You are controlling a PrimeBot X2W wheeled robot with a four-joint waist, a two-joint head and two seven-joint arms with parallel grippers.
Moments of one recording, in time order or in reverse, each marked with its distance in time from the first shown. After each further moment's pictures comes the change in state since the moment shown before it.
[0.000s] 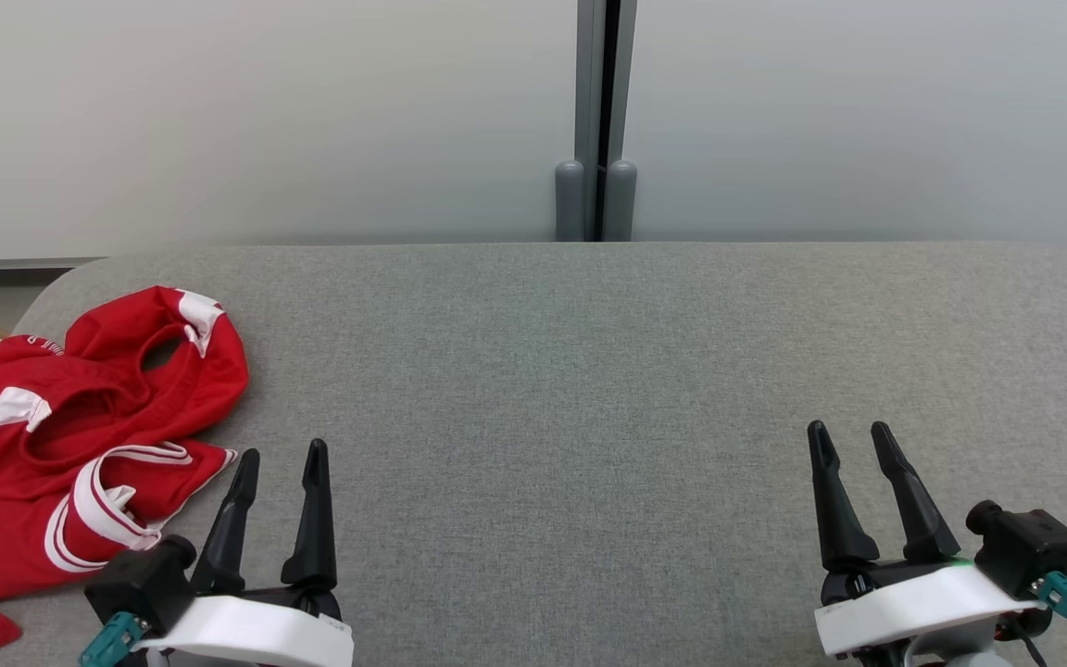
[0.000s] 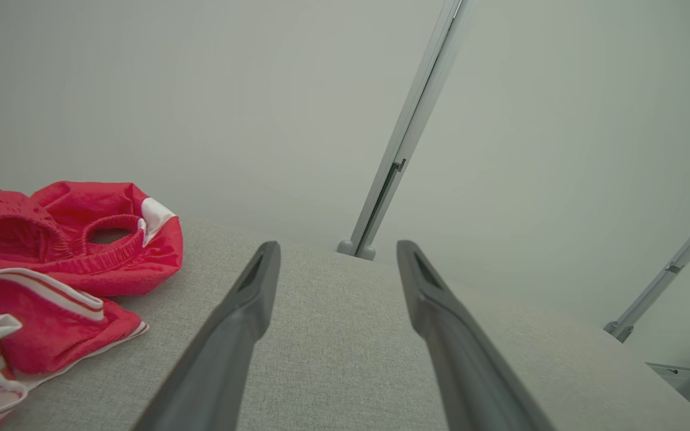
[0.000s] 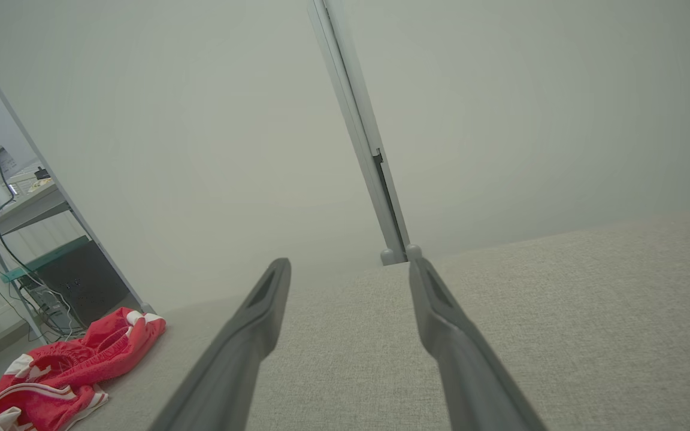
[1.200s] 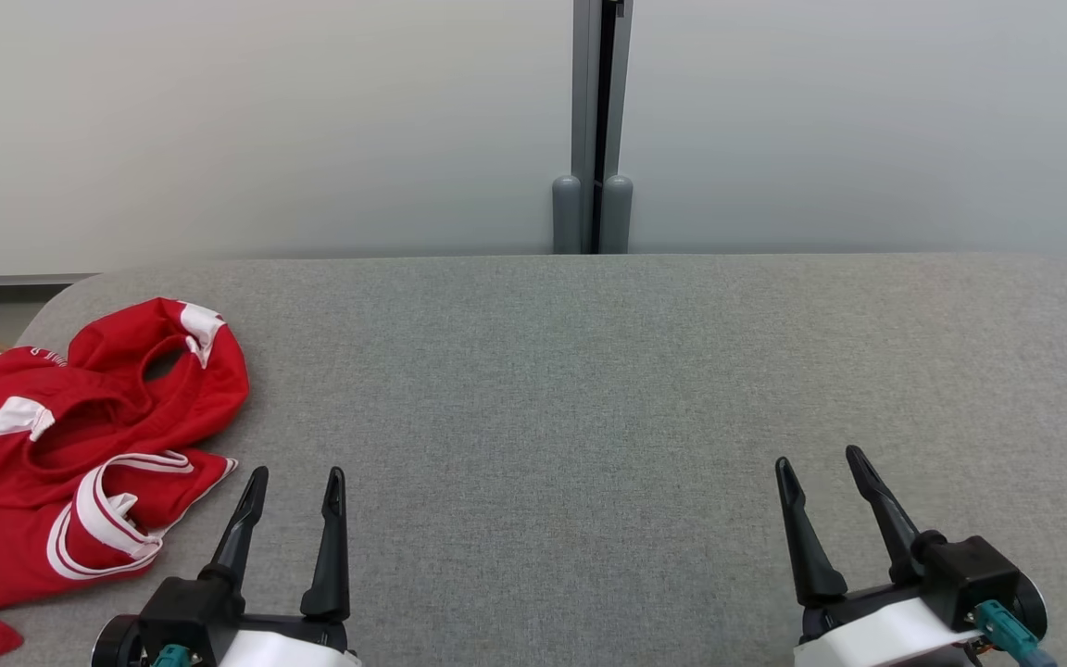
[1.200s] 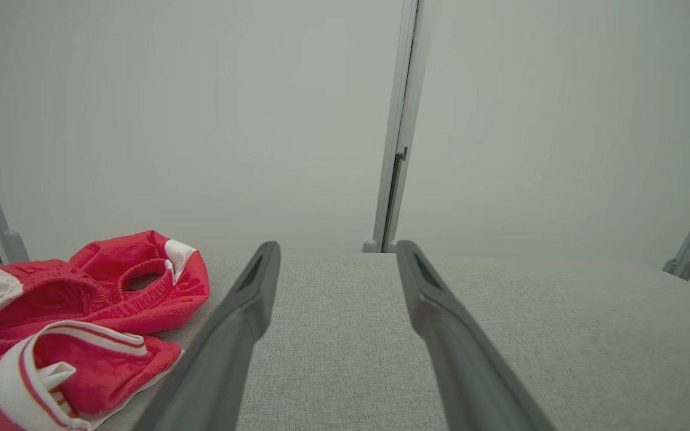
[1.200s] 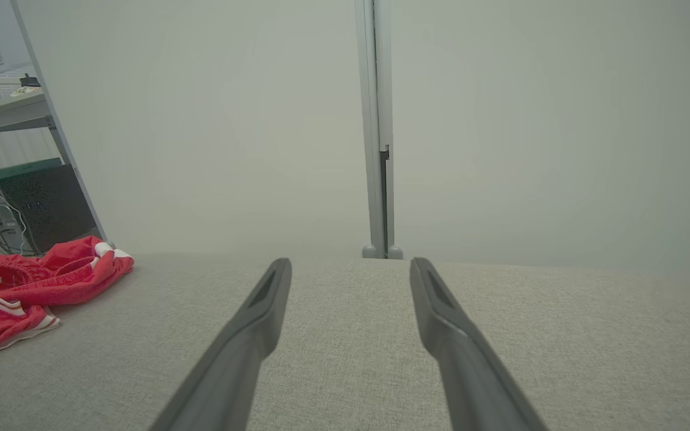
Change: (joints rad) left arm 0.035 0.004 -0.014 0.031 0.252 0.010 -0.078; right arm 0.010 -0.003 0.024 0.072 -0.255 0.000 -0.079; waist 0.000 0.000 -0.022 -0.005
